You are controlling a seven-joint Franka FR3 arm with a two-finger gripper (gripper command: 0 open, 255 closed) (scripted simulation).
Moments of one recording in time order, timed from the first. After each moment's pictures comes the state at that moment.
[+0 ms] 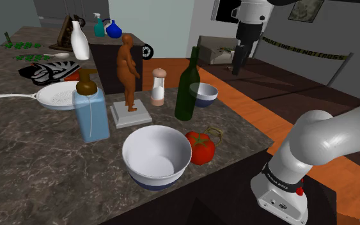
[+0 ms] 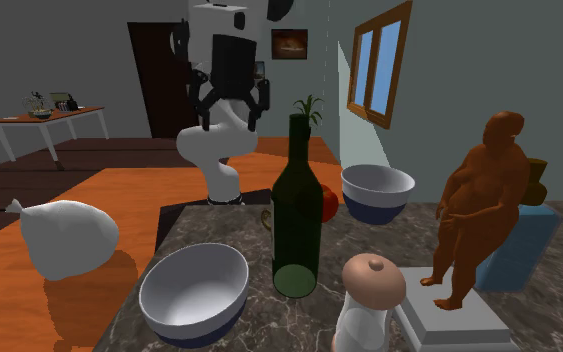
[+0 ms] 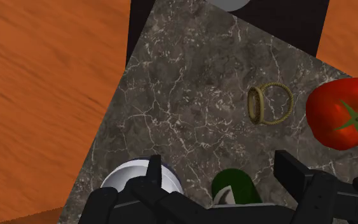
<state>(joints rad) -0.02 -0.75 0.07 -2.31 -0.09 1.52 -0.13</state>
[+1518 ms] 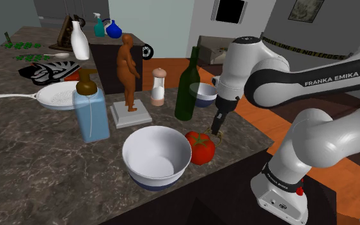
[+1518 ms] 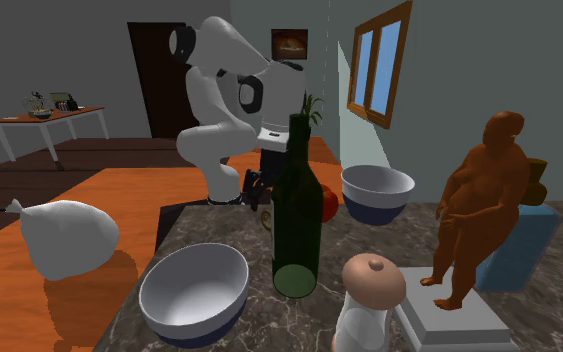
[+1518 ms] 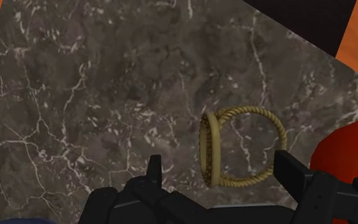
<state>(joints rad) 0.12 -0.82 0.28 -2.89 0.06 2.08 0.06</state>
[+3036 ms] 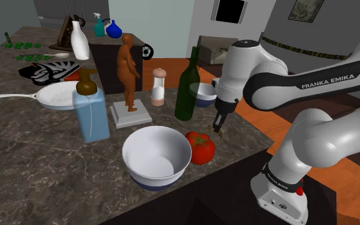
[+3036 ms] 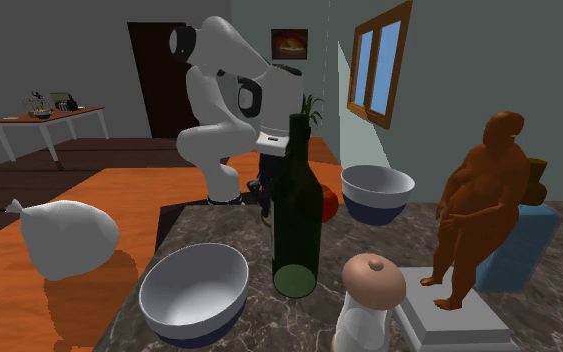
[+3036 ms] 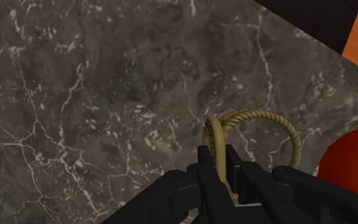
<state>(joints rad) 0.12 -0.81 0.28 -2.91 0.06 2.11 0.06</state>
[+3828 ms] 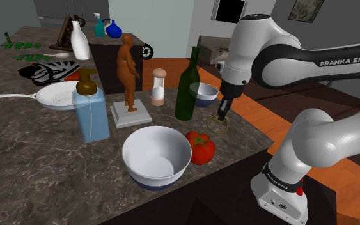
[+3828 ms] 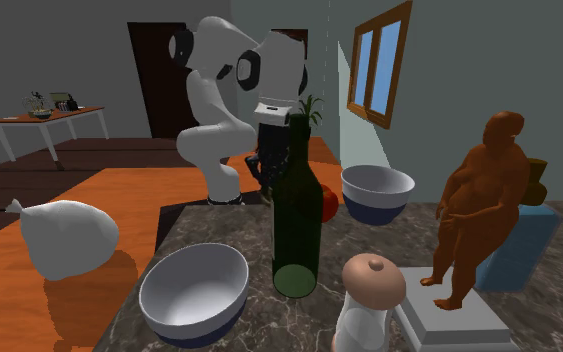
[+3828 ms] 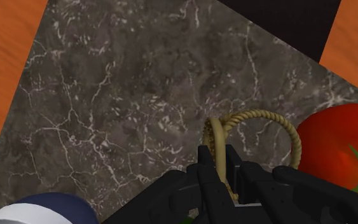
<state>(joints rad) 0.11 -0.88 0.25 -2.79 0.04 1.91 0.04</state>
